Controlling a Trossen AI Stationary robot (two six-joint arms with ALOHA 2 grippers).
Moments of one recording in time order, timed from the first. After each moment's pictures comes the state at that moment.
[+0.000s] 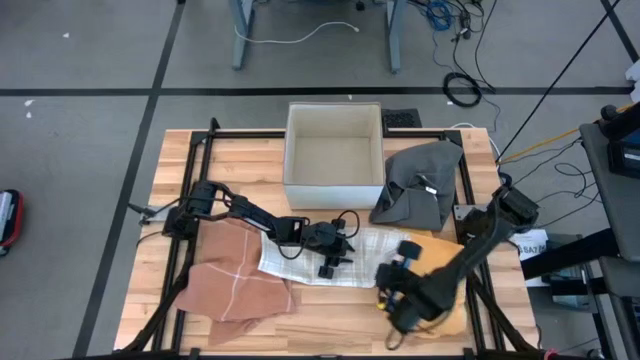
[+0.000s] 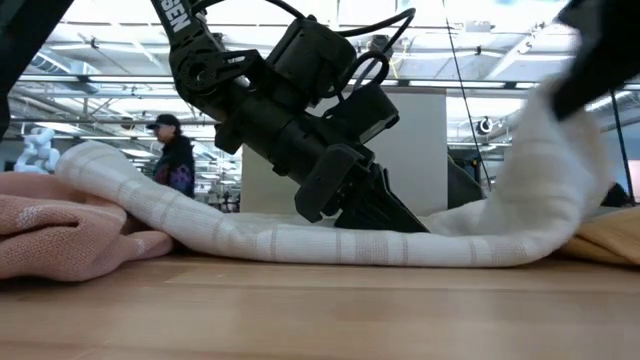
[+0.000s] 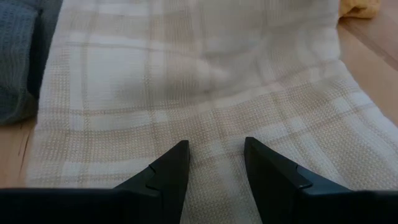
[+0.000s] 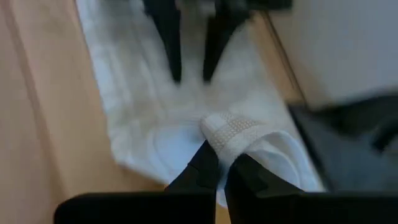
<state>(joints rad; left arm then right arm) -0.10 2.14 1.11 0.46 0.10 0.17 0.75 1.77 1.28 -1.10 0.68 1.05</state>
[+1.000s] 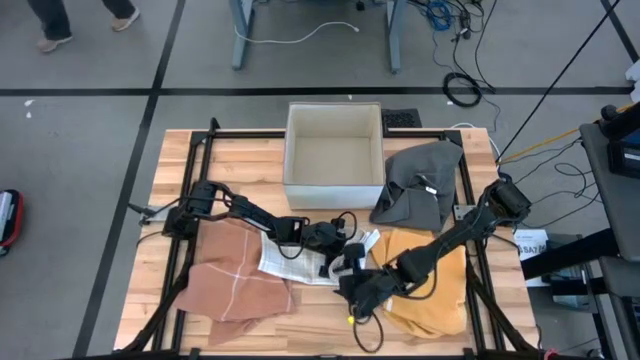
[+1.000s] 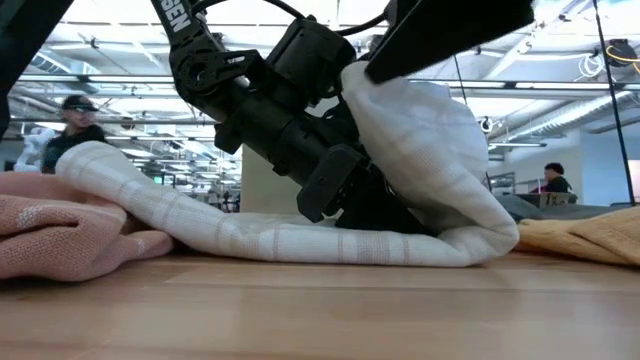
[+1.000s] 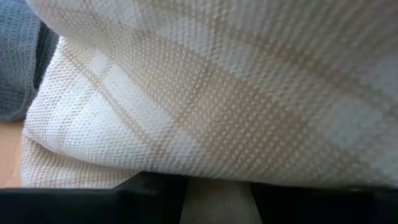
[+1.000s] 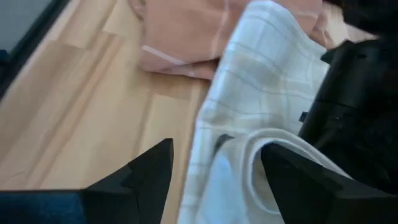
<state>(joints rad) -0.10 2.14 1.11 0.46 0.09 0.16 0.55 1.77 1.18 -0.21 0.47 0.15</state>
